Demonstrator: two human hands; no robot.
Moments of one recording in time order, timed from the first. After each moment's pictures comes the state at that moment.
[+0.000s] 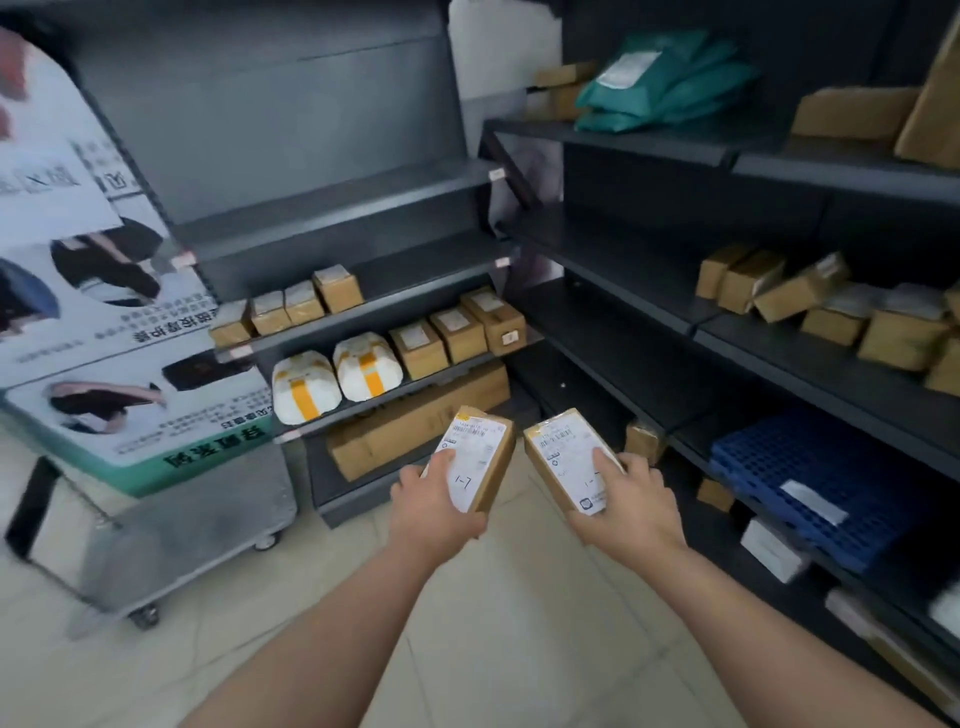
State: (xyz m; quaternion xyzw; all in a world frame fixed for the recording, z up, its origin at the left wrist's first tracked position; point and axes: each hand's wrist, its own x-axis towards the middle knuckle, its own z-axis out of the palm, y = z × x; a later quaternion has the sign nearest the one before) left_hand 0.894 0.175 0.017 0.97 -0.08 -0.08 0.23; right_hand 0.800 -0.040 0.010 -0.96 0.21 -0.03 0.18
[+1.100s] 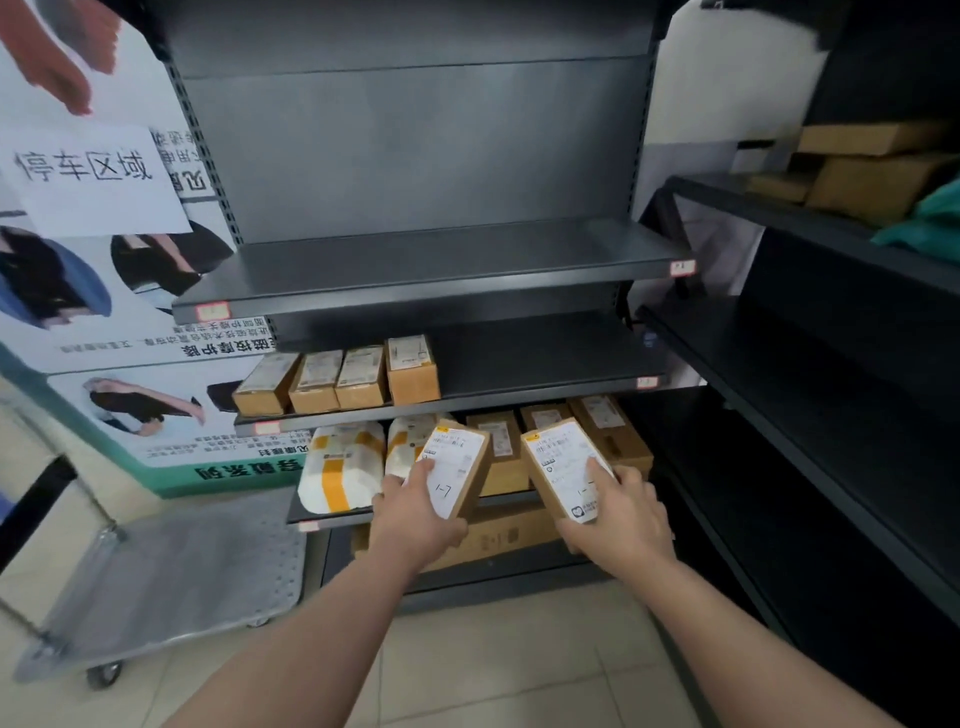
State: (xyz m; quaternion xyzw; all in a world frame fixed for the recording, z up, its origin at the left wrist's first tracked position) left_hand 1.328 0.185 0.016 0.96 0.09 -0.03 0.25; right_hand 1.294 -0.053 0.030 -0.98 0.08 -0.03 0.18
